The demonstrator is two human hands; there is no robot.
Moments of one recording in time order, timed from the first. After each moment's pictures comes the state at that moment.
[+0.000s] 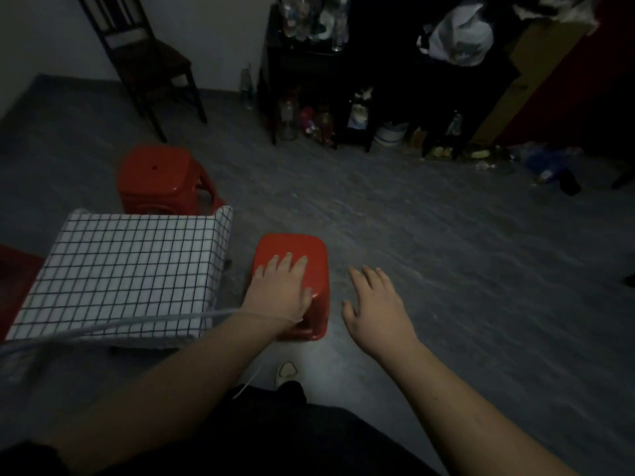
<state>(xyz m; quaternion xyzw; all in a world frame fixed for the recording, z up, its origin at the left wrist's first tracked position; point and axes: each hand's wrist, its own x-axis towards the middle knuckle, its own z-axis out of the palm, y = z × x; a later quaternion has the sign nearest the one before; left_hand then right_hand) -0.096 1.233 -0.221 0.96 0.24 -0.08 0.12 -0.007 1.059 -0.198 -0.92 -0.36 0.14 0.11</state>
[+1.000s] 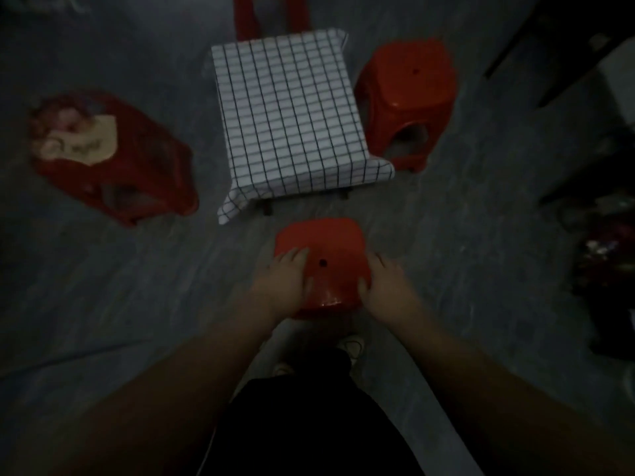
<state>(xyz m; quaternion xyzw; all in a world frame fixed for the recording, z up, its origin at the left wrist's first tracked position) 0.142 1.278 -0.369 0.54 0.77 -0.01 0.35 0.340 1.373 -0.385 -0.49 -0.82 0.29 -0.10</state>
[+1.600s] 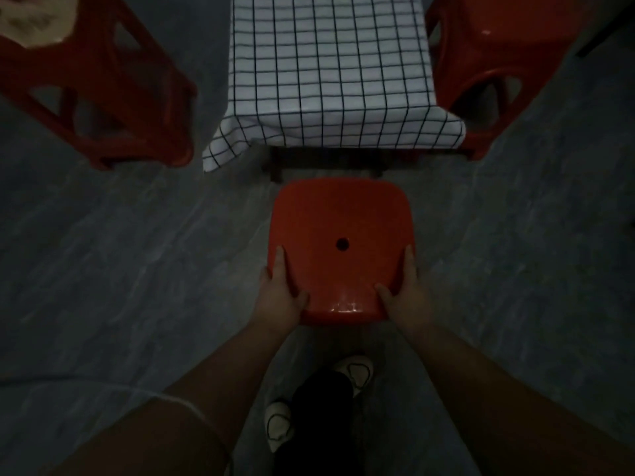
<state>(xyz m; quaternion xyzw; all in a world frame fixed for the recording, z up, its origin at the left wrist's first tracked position) 0.179 1.219 -0.680 0.21 0.87 0.25 0.38 0.365 1.375 -0.690 -0.56 -0.71 0.43 -0.01</state>
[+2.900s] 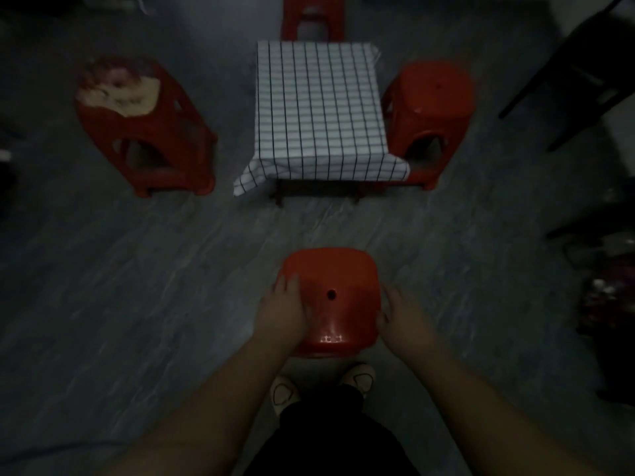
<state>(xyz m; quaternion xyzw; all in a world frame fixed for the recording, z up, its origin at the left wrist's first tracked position) 0.259 1.124 -0.428 0.36 0.87 0.06 0.32 0.448 1.250 -0.415 -0.46 -0.83 0.32 -0.05</state>
